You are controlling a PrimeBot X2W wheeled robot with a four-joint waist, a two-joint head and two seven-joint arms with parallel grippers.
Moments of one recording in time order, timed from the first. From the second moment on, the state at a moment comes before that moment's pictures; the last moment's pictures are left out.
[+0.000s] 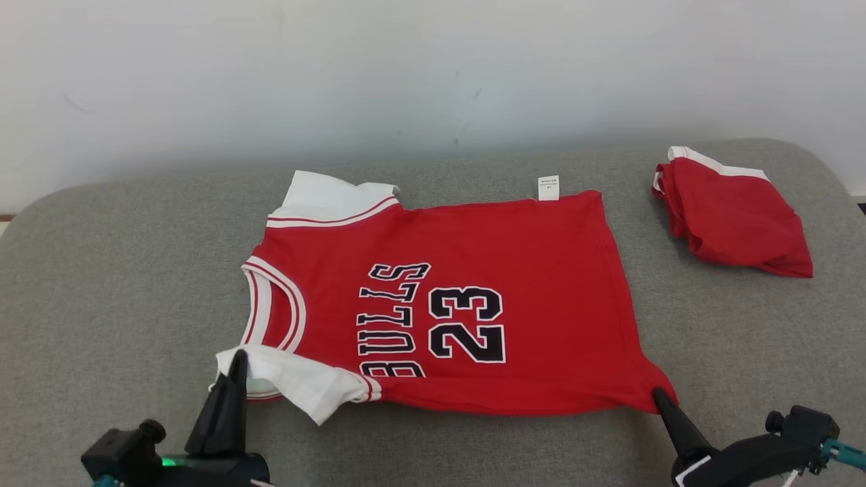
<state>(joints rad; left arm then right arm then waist) -0.11 0.13 -0.14 0.04 -0.48 -0.03 -0.23 -0.06 -0.33 0.37 0.21 1.18 0.13 0.02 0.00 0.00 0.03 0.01</state>
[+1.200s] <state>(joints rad) -0.71 0.24 -0.24 0.73 -0.52 -0.13 -0.21 -0.61 -0.15 0.34 0.63 1.09 0.13 0.13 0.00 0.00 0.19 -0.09</state>
